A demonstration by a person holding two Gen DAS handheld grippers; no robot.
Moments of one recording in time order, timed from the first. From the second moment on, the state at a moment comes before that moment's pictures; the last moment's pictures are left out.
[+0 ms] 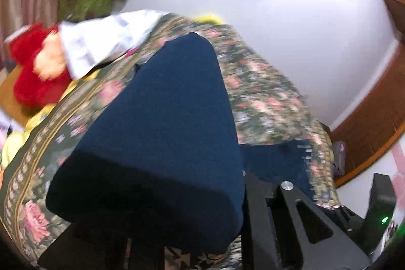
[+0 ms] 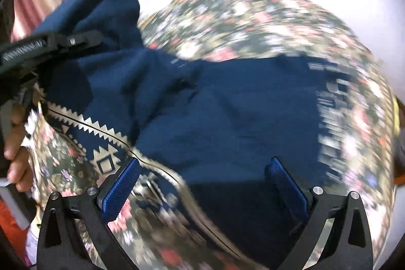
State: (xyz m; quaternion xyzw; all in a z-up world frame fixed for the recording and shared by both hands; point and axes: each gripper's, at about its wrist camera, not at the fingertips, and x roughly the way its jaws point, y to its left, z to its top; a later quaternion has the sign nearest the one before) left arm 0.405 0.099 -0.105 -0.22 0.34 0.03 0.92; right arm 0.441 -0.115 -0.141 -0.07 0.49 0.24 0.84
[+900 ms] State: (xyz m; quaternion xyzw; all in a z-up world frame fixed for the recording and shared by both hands) left arm 0.375 -0.108 -0.141 -0.02 0.48 -0.23 0.85; right arm 0.368 -0.311 -0.064 0.05 0.44 0.14 0.89
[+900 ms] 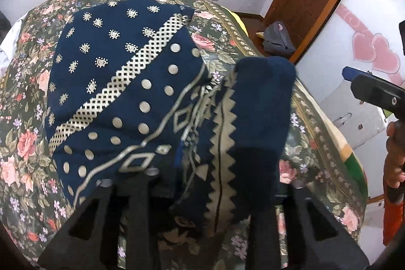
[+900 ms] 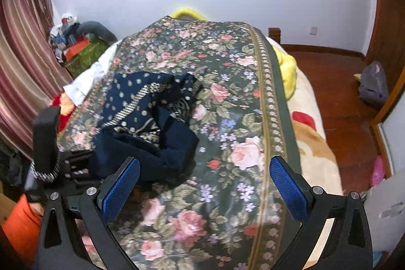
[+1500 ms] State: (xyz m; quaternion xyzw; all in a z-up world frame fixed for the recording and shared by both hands) left arm 0.339 -0.011 -0.087 -0.03 0.45 -0.12 0.89; right arm 0.394 -0.228 -0.087 0.02 0.46 0.21 0.86
